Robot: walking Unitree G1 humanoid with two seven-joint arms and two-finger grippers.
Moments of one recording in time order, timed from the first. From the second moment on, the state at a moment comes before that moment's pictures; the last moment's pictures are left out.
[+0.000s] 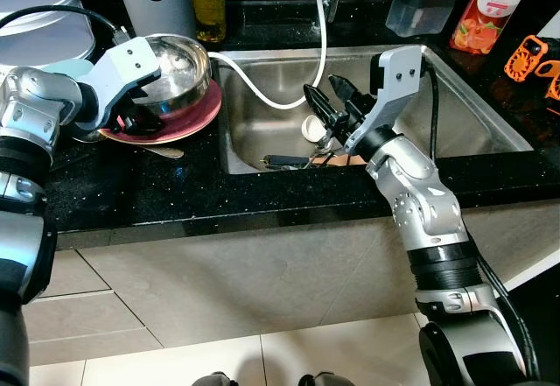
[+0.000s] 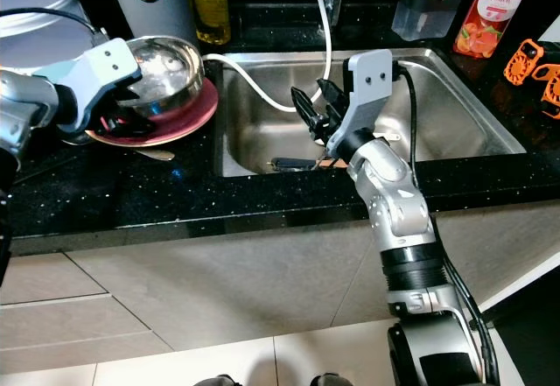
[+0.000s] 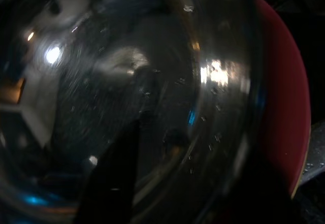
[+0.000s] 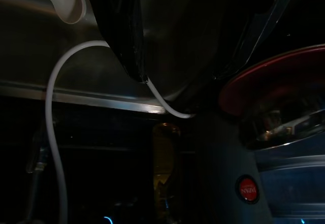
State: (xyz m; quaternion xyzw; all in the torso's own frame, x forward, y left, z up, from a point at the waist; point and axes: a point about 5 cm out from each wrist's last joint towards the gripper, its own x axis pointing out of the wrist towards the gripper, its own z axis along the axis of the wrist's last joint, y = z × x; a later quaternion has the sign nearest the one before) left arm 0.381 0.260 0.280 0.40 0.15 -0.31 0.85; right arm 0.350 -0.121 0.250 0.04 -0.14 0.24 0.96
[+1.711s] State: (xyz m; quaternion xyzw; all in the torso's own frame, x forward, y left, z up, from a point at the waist) left arm 0.402 0.149 0.272 0.80 -0.17 -0.19 0.54; right arm 0.365 -0.084 0.294 0.18 -0.09 0.22 0.96
